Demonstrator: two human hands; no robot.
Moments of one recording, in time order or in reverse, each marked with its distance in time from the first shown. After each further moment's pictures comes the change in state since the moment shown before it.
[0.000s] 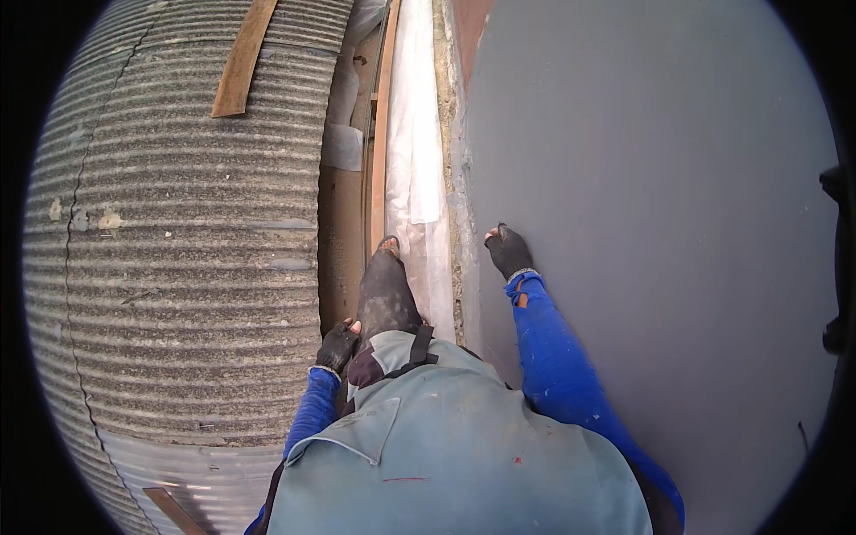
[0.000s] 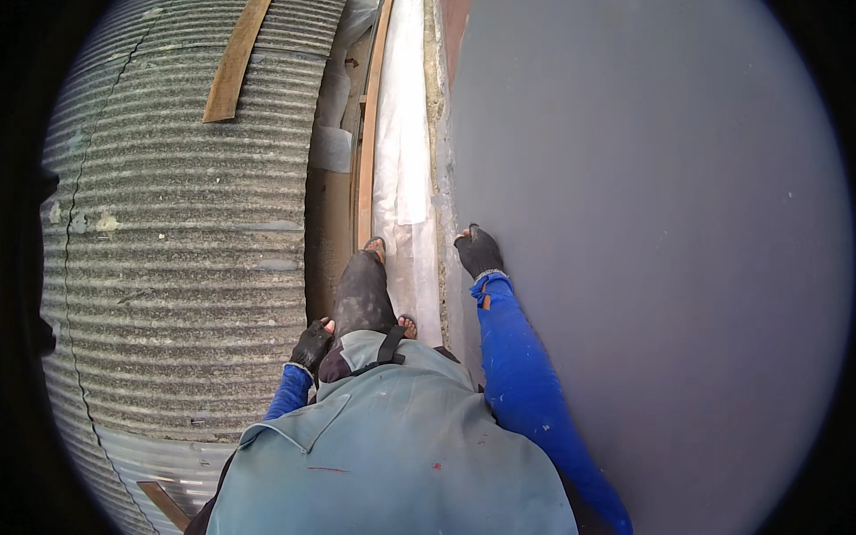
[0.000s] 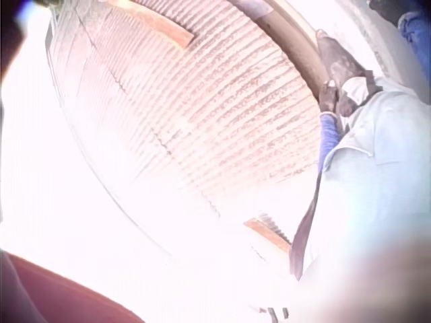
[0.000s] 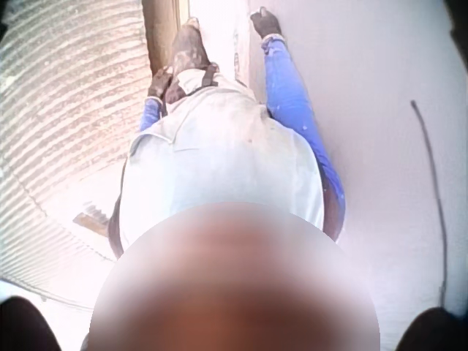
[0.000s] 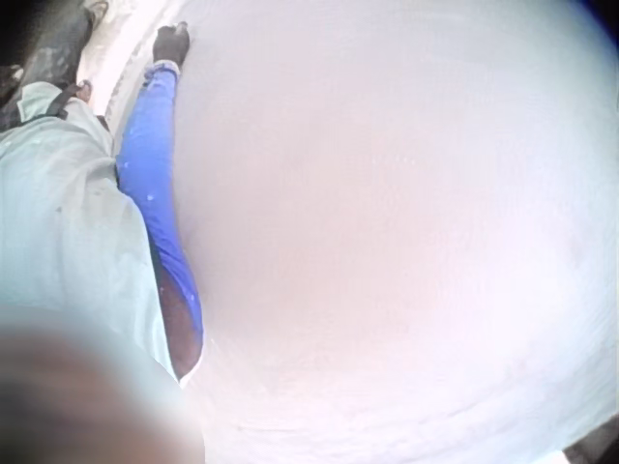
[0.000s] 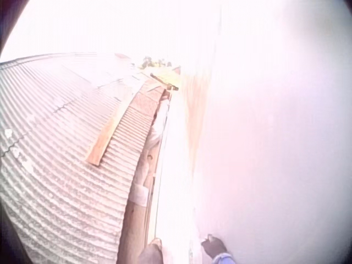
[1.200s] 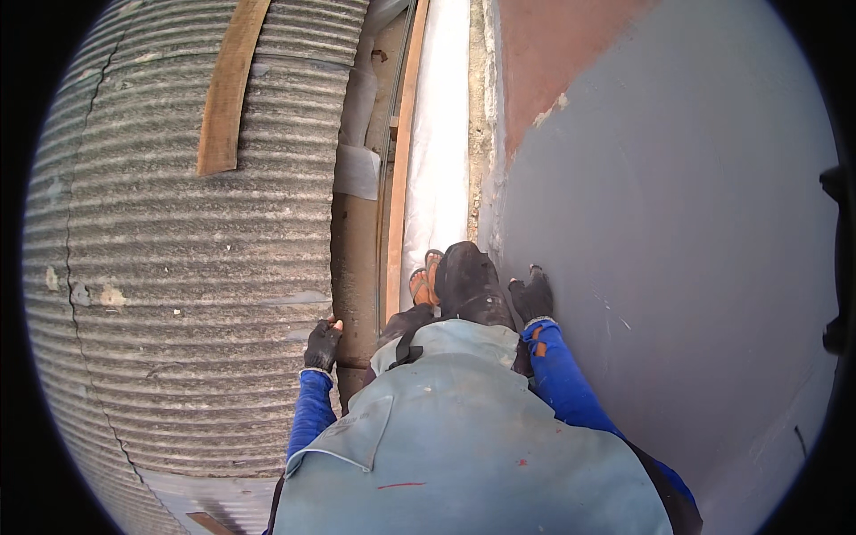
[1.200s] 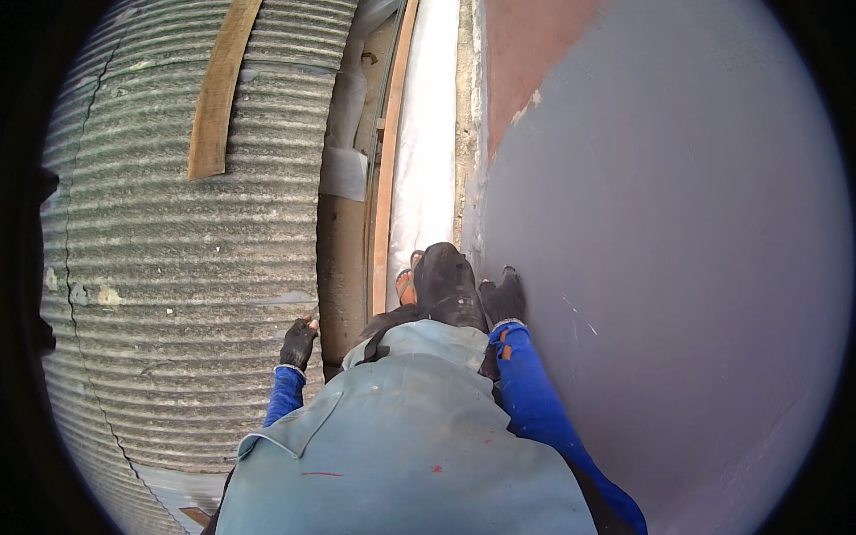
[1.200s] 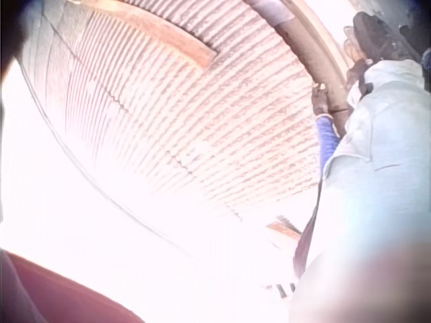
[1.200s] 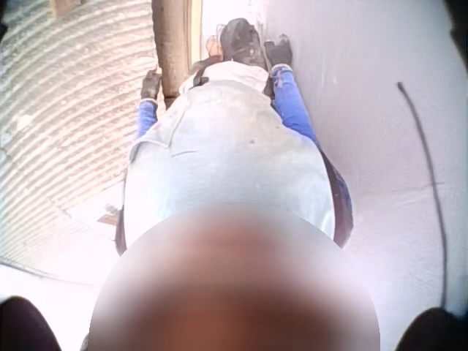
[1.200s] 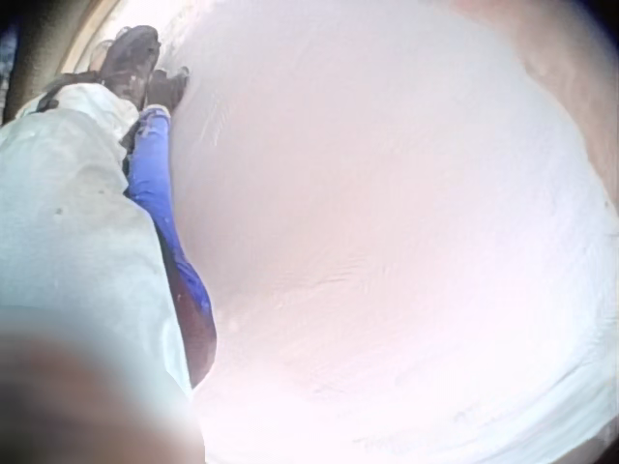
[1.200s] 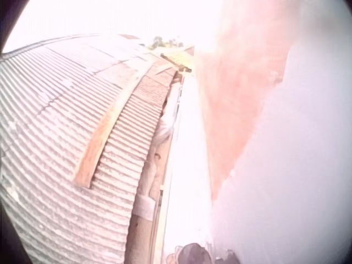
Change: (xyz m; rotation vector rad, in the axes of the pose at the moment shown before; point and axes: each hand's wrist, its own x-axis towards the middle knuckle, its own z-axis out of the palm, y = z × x) left_hand 0.277 0.188 -0.136 -0.145 0.178 -0.115; right_hand 0.283 -0.124 -0.004 -0.299 0.020 0.155
